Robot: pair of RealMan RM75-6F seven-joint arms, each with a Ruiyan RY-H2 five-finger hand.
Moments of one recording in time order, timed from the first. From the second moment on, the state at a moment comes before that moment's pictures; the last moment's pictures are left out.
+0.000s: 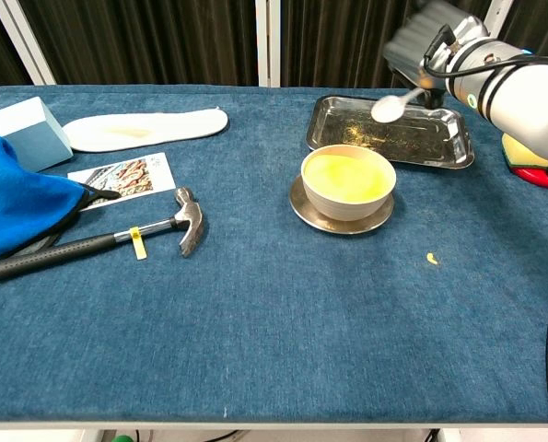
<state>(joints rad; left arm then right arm) -0.05 -1.23 0.03 -1.64 1.60 1.52 0.05 0.92 -1.70 0.33 -1.16 -0.79 0.97 -1.31</state>
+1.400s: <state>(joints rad) -0.08 -1.18 0.00 -1.66 1.57 1.49 0.06 0.50 -1.13 0.18 -1.83 -1.15 1.27 -0.53</state>
